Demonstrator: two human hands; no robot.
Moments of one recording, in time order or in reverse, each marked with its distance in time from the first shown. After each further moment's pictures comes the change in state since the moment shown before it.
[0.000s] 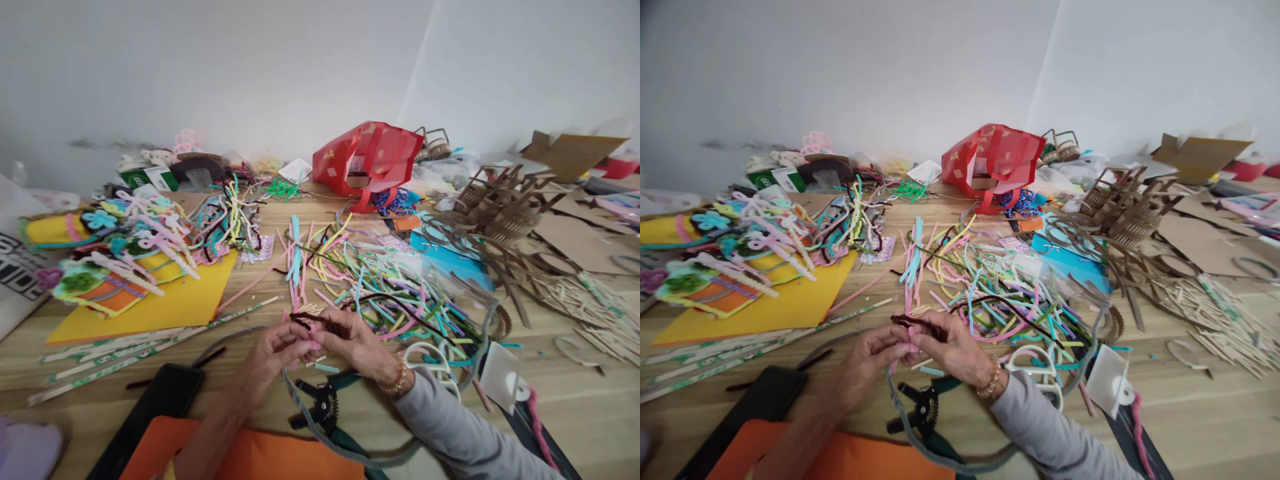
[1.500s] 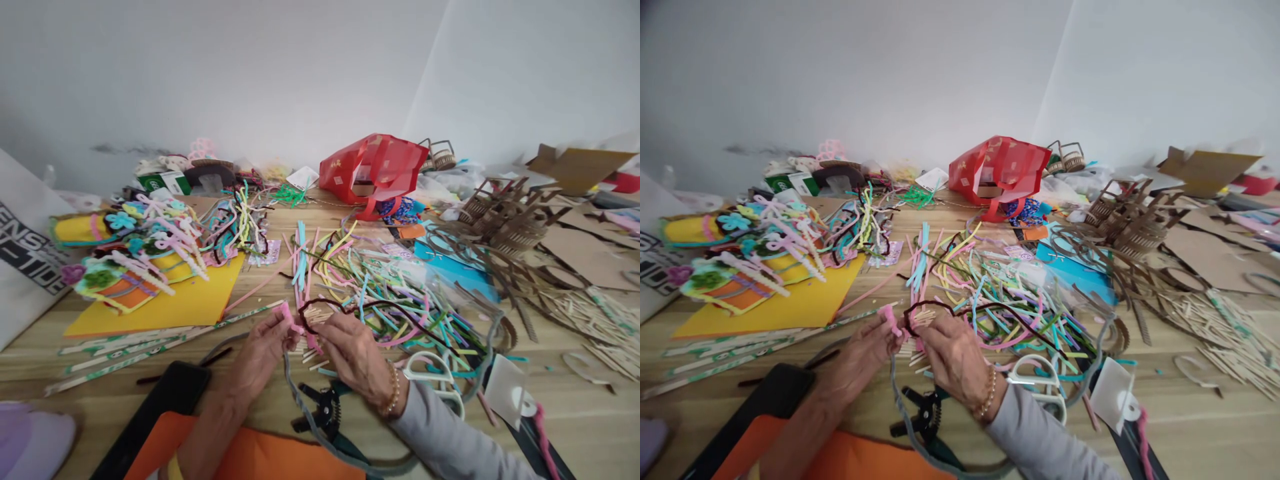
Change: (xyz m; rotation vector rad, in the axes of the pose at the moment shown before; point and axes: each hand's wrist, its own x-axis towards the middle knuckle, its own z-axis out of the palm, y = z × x) left_hand 0.008 0.002 -0.011 -0.602 0.171 0.045; right_hand -0.008 0.010 0.002 -0.913 0.079 -0.403
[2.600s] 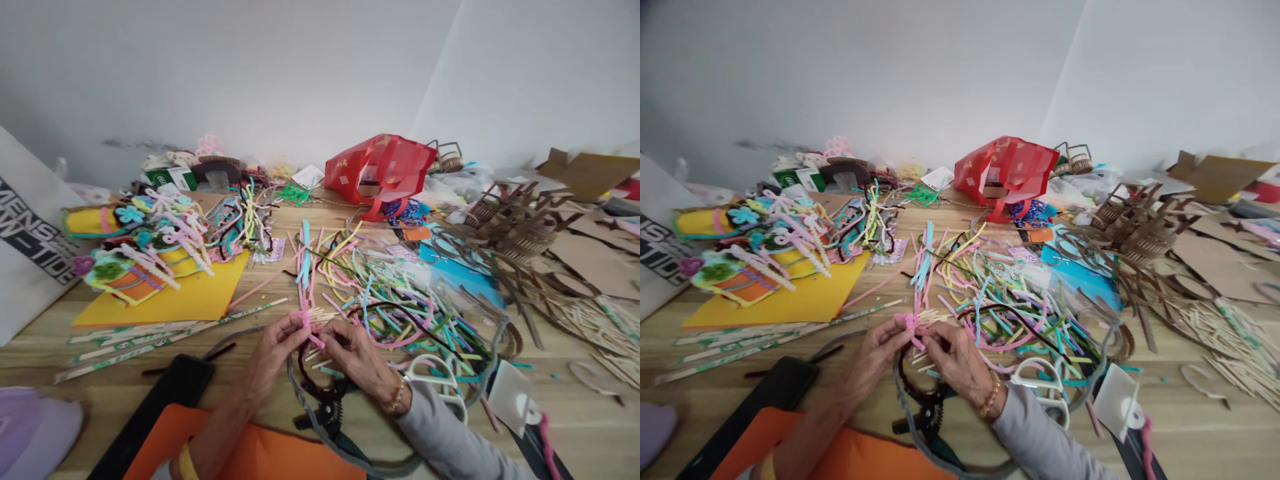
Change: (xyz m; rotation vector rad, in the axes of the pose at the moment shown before) left_hand -0.003 -0.012 0.001 0.423 -0.066 0.057; right_hand 0.001 0.004 0.009 0.377 -0.080 0.398
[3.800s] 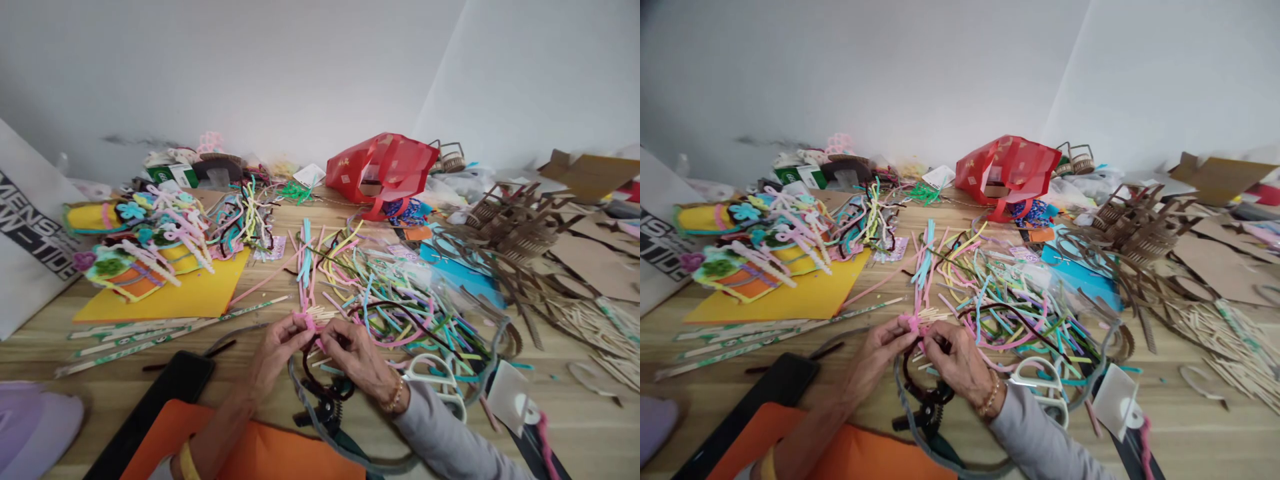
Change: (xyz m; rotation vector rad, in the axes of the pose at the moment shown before) left_hand -0.003 0.003 0.004 0.107 0.010 0.004; right_hand -0.002 -0.006 0.000 -0.018 0.013 -0.020
